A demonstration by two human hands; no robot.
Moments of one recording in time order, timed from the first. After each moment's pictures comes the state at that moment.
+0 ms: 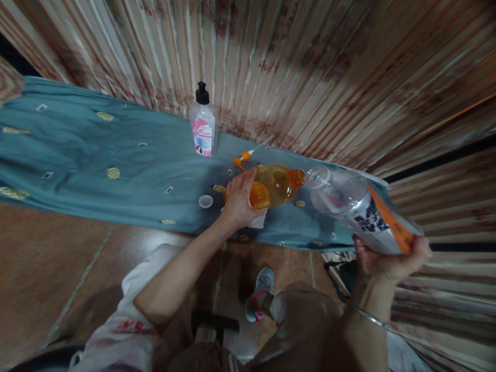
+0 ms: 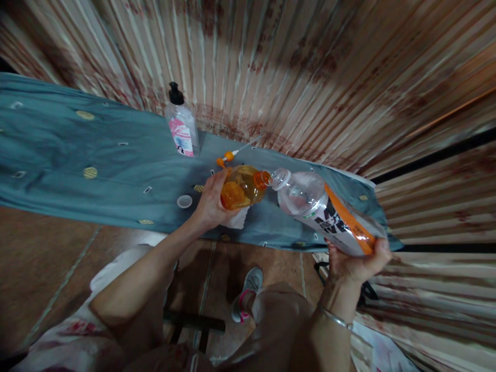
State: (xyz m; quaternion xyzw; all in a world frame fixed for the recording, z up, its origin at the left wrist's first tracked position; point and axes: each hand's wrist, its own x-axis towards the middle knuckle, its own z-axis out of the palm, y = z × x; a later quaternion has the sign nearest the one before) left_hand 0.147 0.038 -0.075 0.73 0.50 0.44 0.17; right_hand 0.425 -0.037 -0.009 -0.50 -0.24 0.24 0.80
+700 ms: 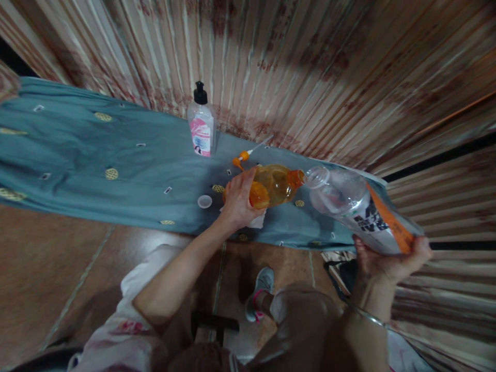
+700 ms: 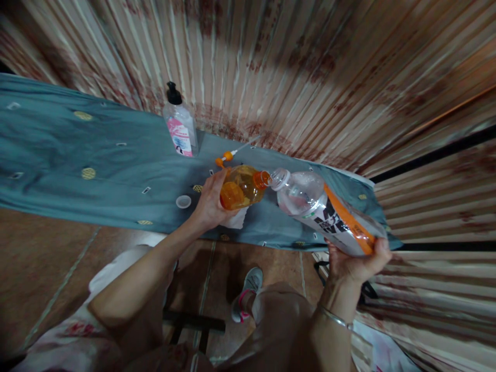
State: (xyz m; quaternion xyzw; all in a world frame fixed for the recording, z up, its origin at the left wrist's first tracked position) left_hand 0.147 0.039 -0.078 0.74 0.49 0.44 0.16; right_hand 0.427 -0.040 -0.010 -0.51 -0.26 0.23 0.78
